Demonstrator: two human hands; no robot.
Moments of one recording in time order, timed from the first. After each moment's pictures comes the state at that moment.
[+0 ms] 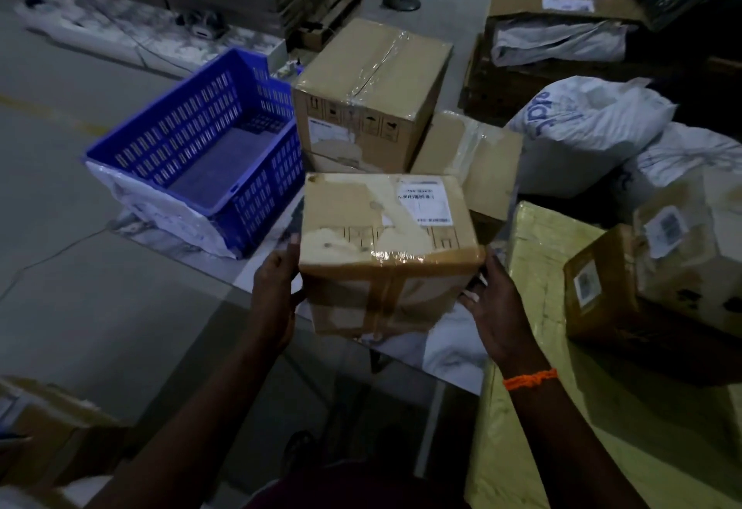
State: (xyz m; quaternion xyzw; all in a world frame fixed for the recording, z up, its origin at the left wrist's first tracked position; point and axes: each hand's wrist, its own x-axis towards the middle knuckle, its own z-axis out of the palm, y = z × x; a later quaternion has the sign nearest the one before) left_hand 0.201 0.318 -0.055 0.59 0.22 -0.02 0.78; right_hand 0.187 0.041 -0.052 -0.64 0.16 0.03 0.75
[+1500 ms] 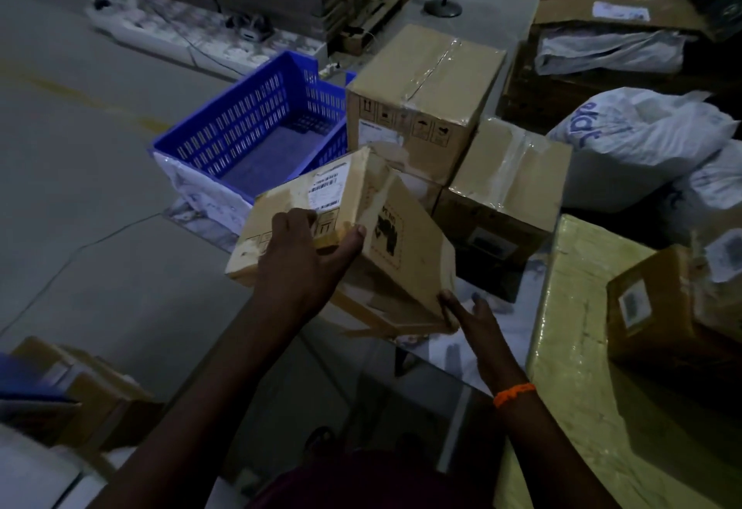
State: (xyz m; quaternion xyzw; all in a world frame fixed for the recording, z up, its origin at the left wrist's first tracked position) left_hand 0.188 0.357 0.015 0.91 0.13 0.04 0.39; right_hand 0.188 0.092 -0.123 -0.73 0.23 0.14 0.63
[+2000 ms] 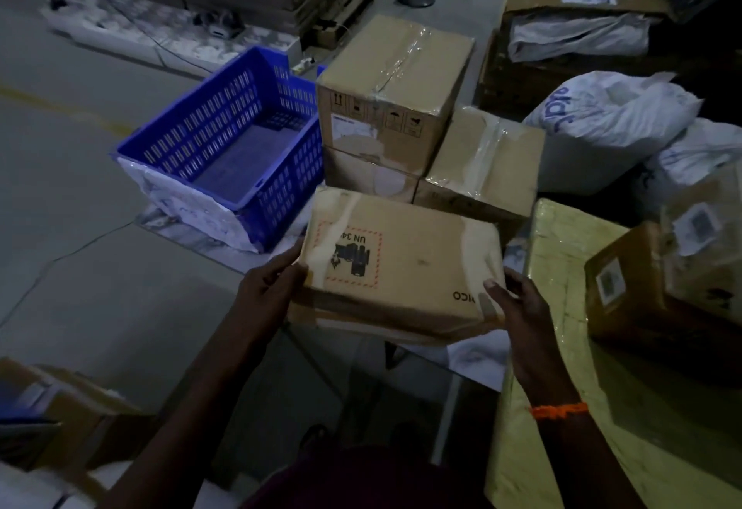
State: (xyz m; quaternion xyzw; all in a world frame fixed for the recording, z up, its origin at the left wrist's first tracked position) left_hand 0.168 0.380 -0.038 0.76 0.09 -0.06 0.64; right_hand 0.167 0.032 -0.097 -0.73 0.21 -0.04 0.65
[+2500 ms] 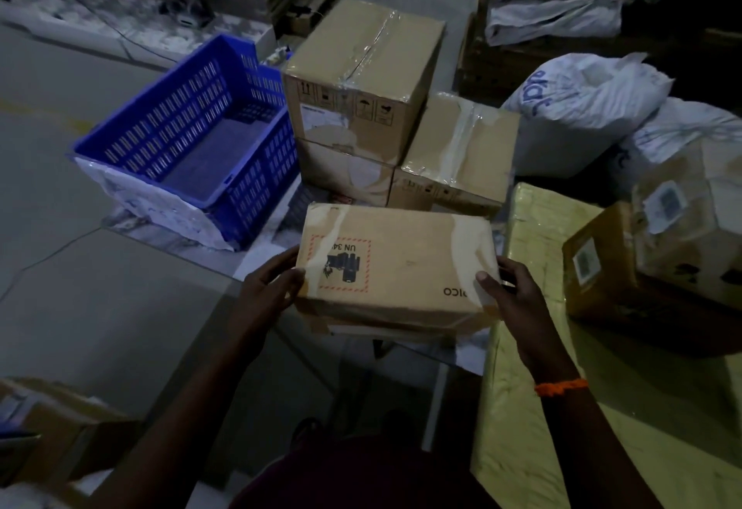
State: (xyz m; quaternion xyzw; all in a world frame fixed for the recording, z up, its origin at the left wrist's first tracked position) left_hand 0.184 0.356 -0.076 0.73 0.14 -0.14 0.66; right_hand 0.168 -0.007 -0.102 -0.77 0.20 -0.01 0.61
